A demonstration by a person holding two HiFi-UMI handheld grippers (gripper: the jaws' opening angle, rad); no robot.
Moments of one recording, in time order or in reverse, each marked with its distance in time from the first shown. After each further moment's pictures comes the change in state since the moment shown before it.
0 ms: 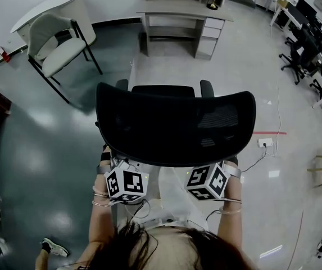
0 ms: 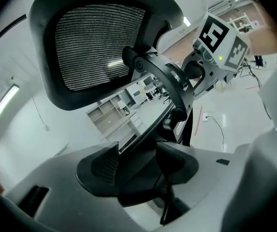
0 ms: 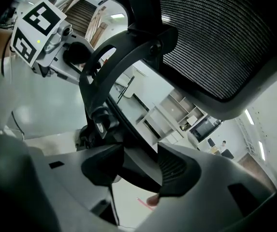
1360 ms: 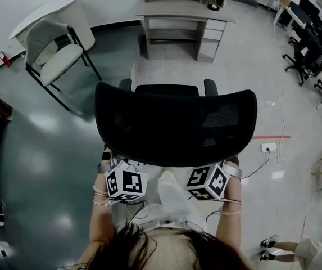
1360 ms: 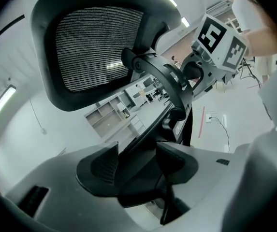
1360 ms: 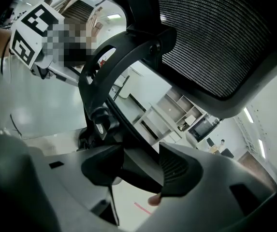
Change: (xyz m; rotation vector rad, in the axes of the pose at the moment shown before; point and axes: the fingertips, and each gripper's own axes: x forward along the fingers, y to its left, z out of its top) left arm 0.060 0.021 0.017 0.012 -0.028 -0.004; right arm 0.051 -0.041 0.007 0.019 -0.011 -0.018
